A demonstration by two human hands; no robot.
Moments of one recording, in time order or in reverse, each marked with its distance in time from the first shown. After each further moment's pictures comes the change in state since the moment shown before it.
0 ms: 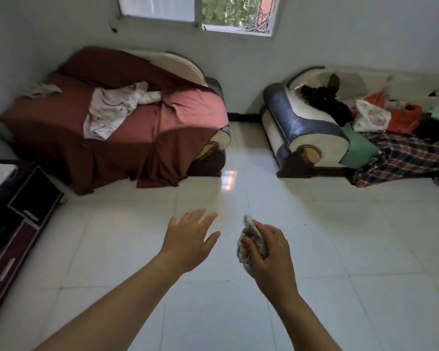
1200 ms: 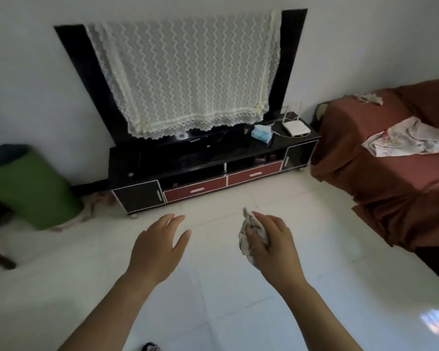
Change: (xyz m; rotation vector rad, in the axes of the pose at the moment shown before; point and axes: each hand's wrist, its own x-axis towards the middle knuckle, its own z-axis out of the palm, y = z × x) left_hand -0.499 0.052 -0.016 -0.148 0.417 -1.487; right_hand -0.229 -0.170 0.109 0.304 -1.089 -0.822
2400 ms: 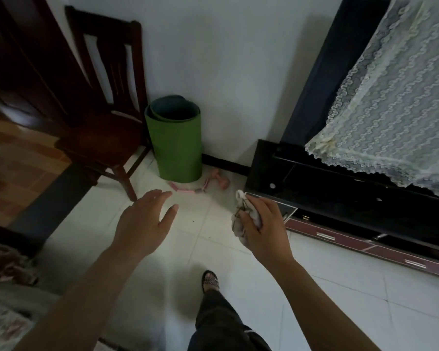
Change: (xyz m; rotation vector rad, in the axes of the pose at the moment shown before) left_hand 0.075 -0.527 -0.170 -0.059 0.221 -0.614; right_hand 0.223 -0.258 0.549 0.124 -0.641 -0.190
